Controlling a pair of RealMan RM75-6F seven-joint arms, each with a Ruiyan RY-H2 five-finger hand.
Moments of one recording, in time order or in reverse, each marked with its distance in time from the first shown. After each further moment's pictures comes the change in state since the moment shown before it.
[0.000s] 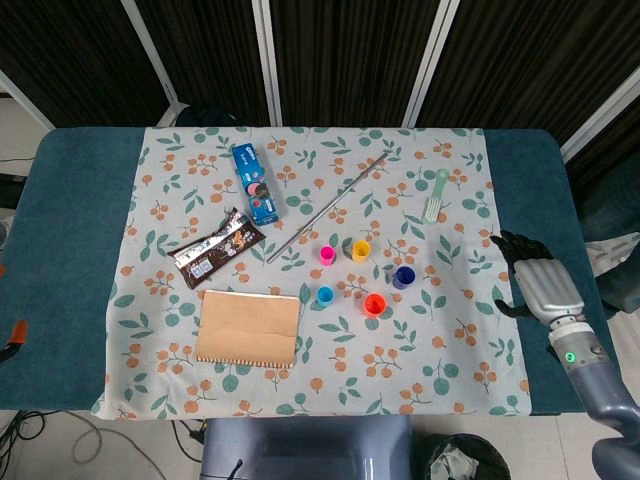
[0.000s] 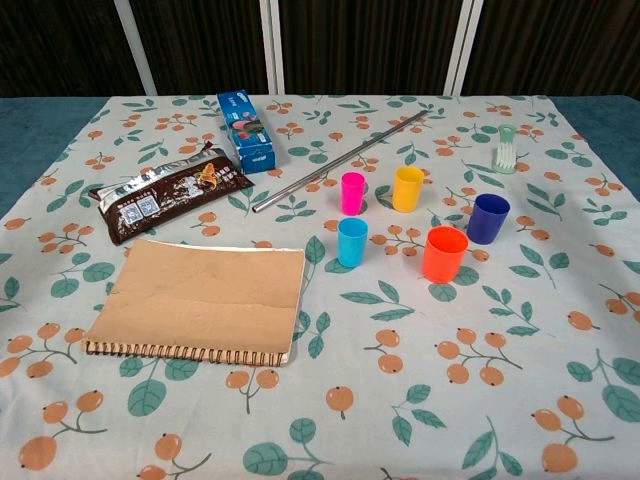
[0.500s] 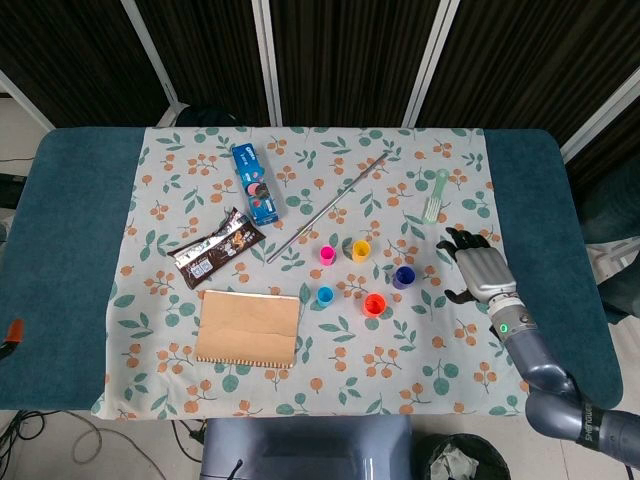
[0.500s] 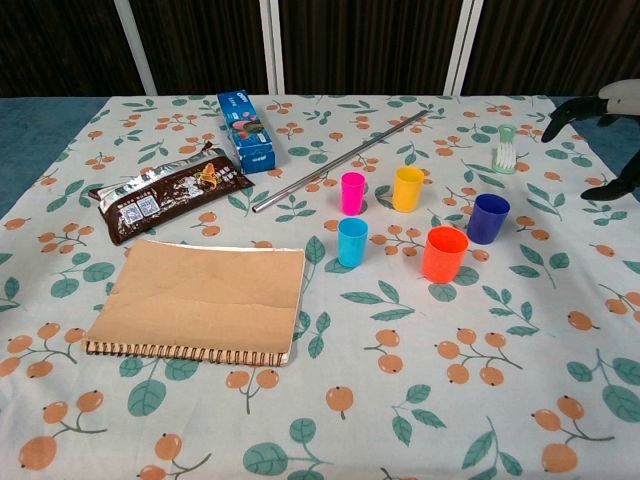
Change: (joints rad) left arm 0.001 0.005 -0.006 -0.002 -0.015 -0.006 -0.015; right arm 0.189 -0.240 -0.019 0.133 0.220 -0.060 -0.189
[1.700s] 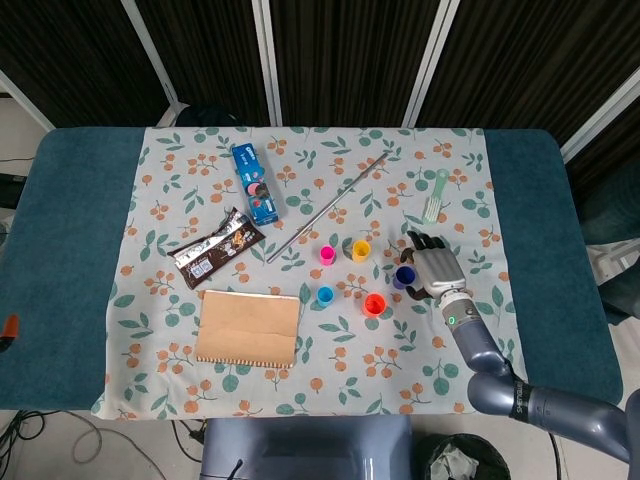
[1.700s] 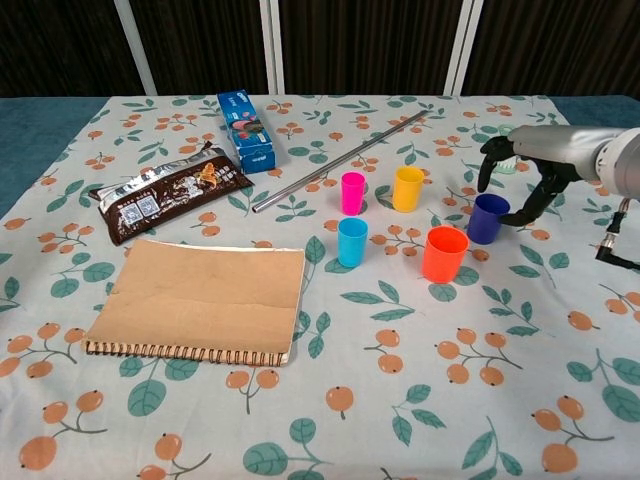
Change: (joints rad) left arm -0.006 -0.001 -0.020 -0.001 -0.043 -0.019 -0.011; right arm 0.138 -0.249 -0.036 0.175 0.154 0.028 -0.089
